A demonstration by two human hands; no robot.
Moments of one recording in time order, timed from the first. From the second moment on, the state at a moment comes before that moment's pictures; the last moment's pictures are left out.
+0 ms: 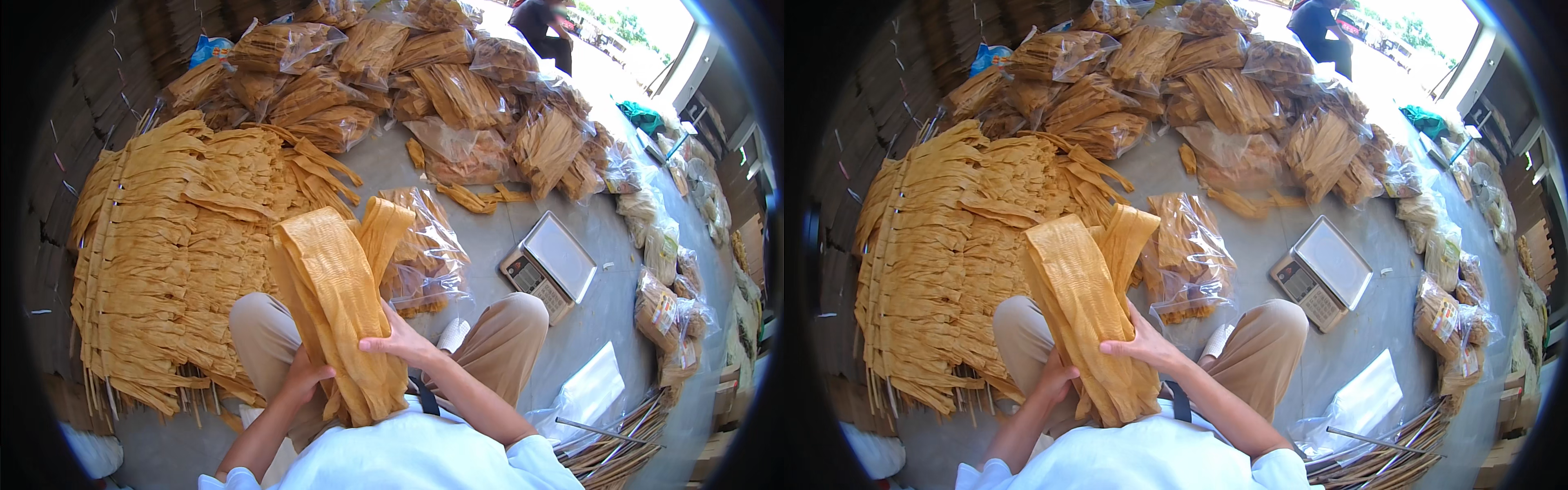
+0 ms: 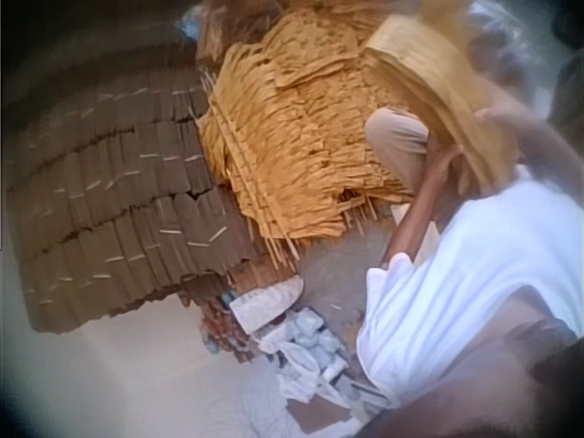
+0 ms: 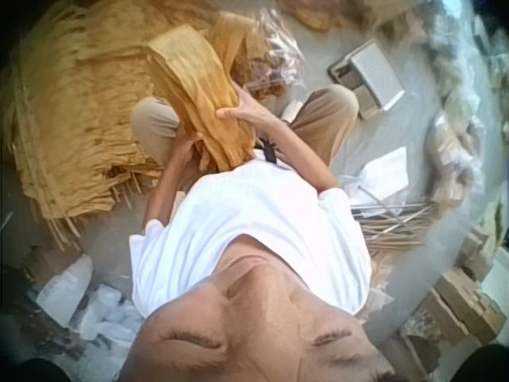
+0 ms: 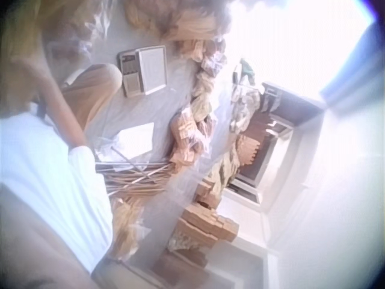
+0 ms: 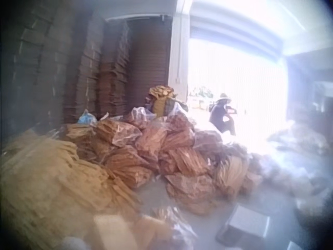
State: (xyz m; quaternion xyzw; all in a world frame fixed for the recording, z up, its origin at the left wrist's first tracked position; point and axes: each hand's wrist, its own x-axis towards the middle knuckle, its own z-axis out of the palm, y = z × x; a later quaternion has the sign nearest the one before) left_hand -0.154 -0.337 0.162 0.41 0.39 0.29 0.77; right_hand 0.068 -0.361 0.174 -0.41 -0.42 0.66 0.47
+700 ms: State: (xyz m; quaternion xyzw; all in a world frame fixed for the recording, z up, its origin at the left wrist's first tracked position) left_hand 0.002 -0.254 0.172 0.61 0.20 0.17 0.75; right_hand 0.219 -0.451 0.206 -0.41 -0.14 0.55 0.71
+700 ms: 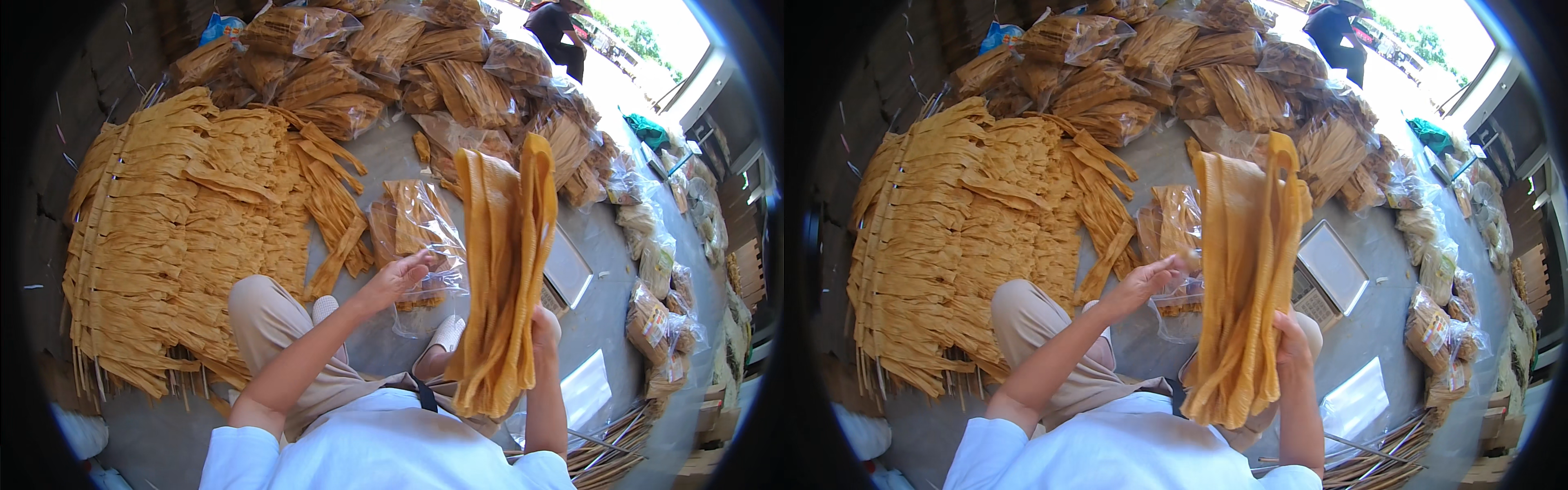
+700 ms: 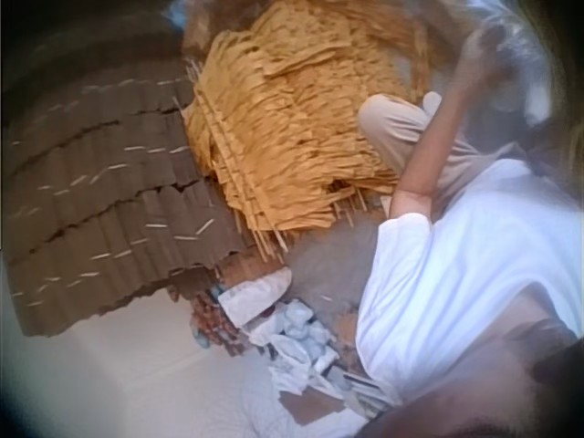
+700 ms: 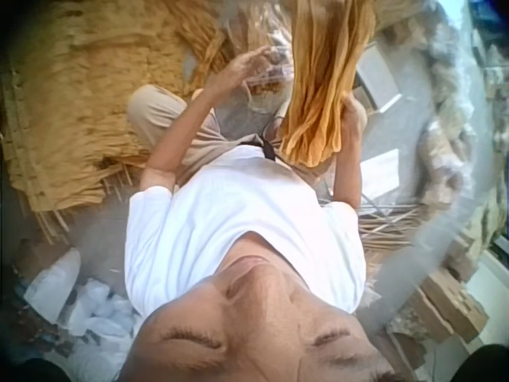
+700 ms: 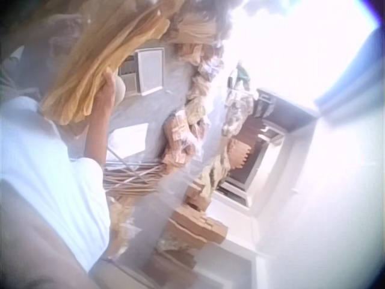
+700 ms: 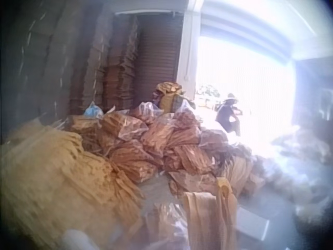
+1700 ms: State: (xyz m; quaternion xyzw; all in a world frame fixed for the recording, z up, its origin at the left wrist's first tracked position) left_hand 0.055 -0.228 0.138 0.78 0.25 0.28 0.50; right_hand 0.170 -0.535 0.151 -0.30 0.22 0.70 0.61
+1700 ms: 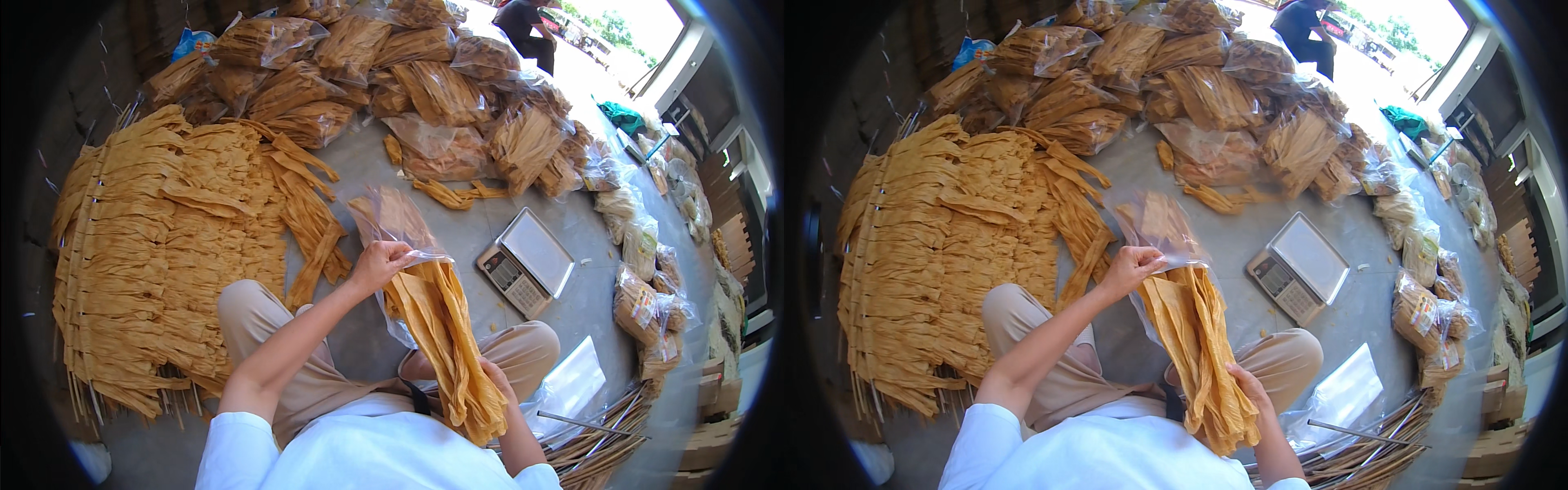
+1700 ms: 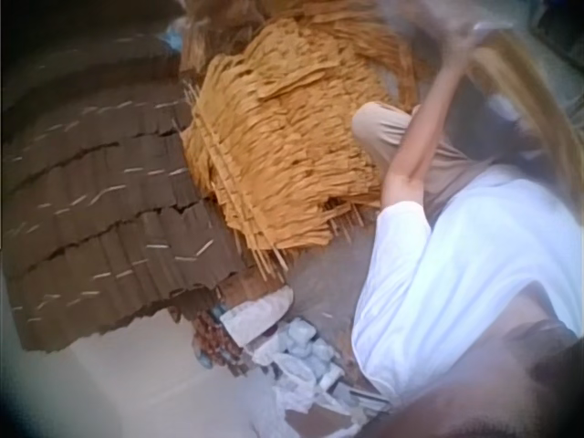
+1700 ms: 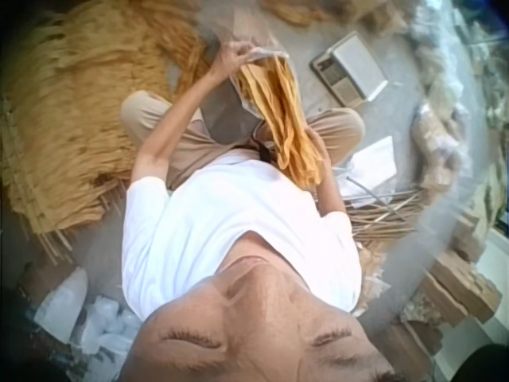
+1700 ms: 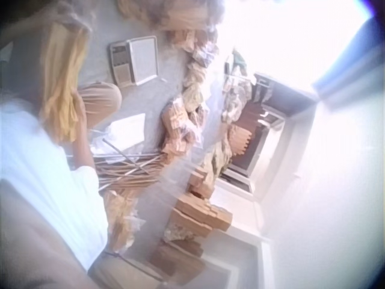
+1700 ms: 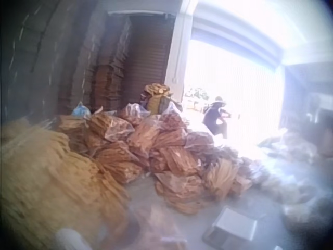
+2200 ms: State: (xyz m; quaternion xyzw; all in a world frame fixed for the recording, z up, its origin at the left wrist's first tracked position) left_hand 0.073 -0.278 0.146 0.77 0.28 0.42 0.40; right_hand 0.173 -0.527 0.142 -0.36 0.20 0.73 0.55
